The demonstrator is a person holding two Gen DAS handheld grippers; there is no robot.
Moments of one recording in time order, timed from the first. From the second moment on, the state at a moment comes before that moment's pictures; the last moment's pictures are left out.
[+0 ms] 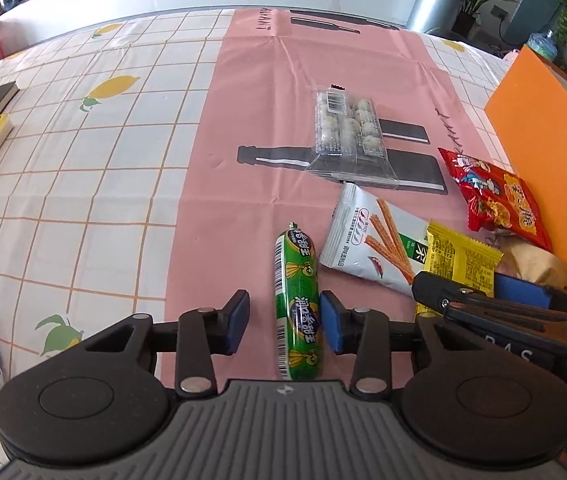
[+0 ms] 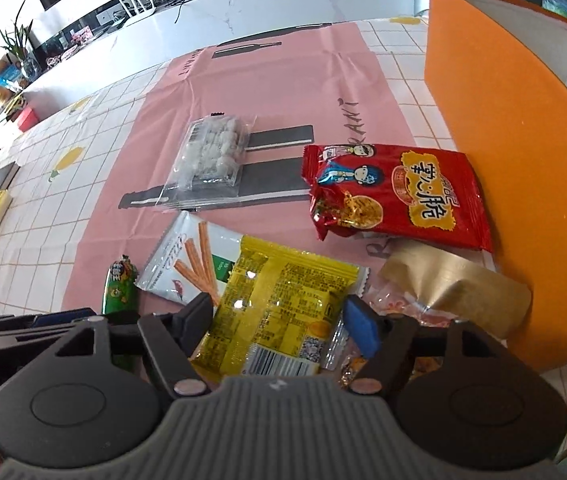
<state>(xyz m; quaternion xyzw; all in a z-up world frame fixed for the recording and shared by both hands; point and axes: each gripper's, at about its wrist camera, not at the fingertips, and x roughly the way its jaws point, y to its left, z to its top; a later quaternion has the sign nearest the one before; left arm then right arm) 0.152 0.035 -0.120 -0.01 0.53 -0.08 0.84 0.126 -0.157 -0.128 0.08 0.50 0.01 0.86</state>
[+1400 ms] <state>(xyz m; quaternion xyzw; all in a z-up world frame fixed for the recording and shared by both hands) 0.131 -0.105 0.024 0.00 0.40 -0.24 0.88 0.105 -0.292 0.029 0.01 0.41 0.08 0.91</state>
